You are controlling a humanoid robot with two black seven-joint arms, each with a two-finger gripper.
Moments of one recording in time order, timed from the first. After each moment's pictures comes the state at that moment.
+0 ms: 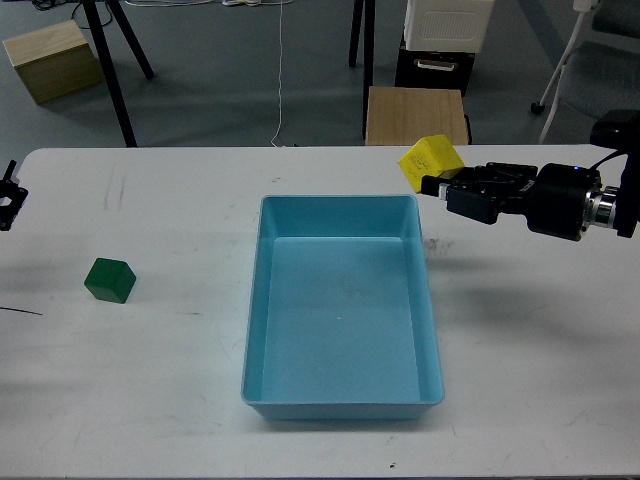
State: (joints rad) left arm -0.48 0.75 -0.72 -1.02 -0.63 -0.31 -0.29; right arm 1.09 -0.82 0.04 1.38 -1.37 -0.02 0.45
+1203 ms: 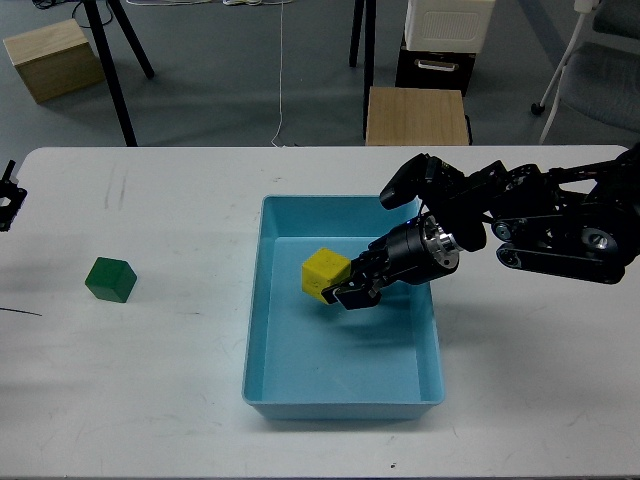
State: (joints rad) left arm -0.48 0.75 -0.73 -1.02 -0.63 -0.32 -0.29; right arm 1.42 -0.27 -0.44 1.12 -1.34 0.26 0.42
